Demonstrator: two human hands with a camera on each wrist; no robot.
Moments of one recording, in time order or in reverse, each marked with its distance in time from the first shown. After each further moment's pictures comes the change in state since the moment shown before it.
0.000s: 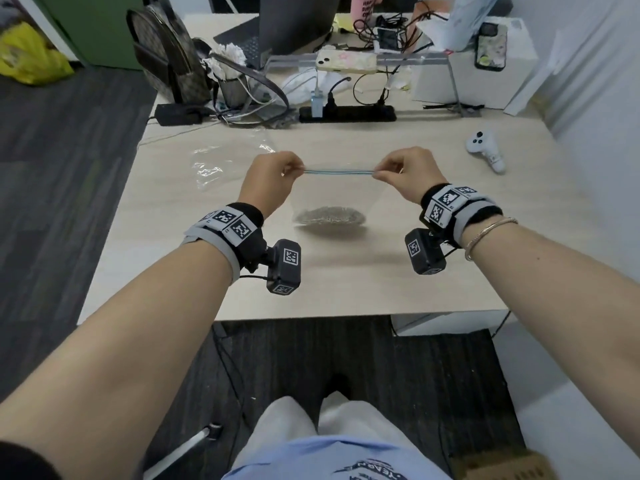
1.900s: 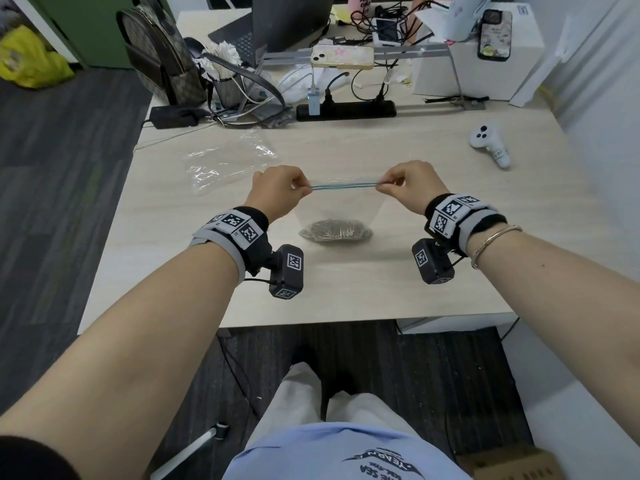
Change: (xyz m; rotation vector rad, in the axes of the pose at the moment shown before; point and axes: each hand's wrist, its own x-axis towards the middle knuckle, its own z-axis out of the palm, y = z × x) left_hand 0.014 -0.004 0.024 0.229 -0.225 -0.094; right_hand 0.003 0.030 0.007 -0.066 -0.059 0.017
